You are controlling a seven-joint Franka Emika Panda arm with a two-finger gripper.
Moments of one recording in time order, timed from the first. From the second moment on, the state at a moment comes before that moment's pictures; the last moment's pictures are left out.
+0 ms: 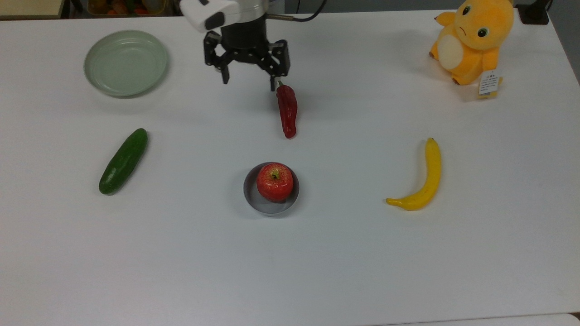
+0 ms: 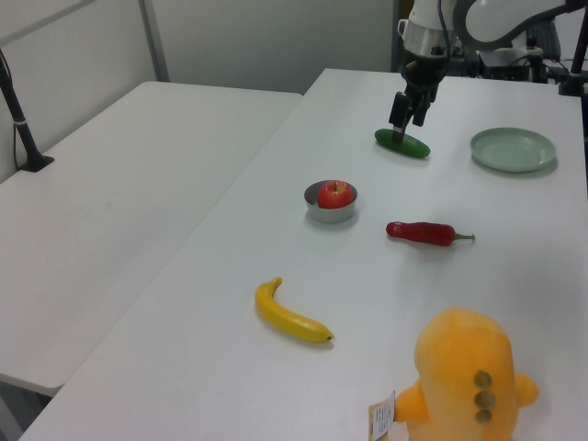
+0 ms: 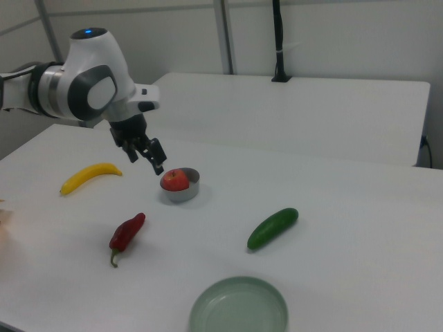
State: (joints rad) arm 0.07 0.06 0.03 -1.90 0.01 2.13 0.24
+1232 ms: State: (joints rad) arm 0.27 0.40 0.06 -1.61 0.01 2.23 0.91
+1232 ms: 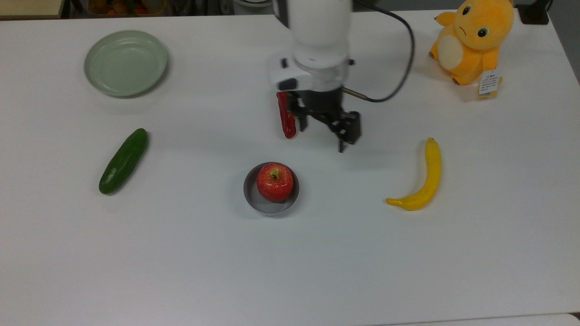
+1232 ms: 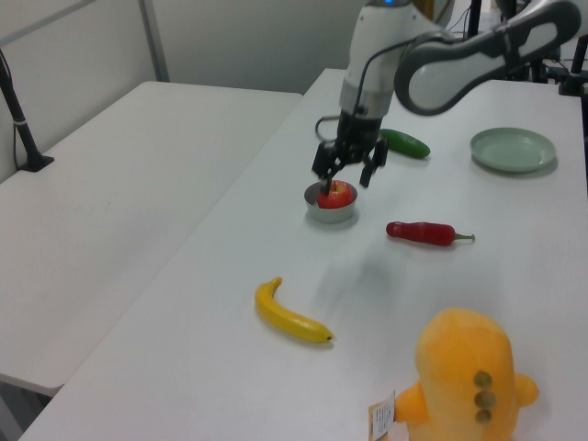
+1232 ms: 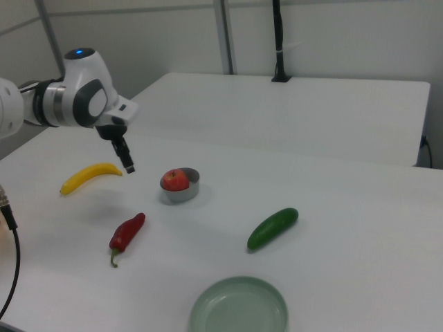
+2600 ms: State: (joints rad) arm 0.65 0.75 -0.06 -1.32 -0.07 2.50 1.26
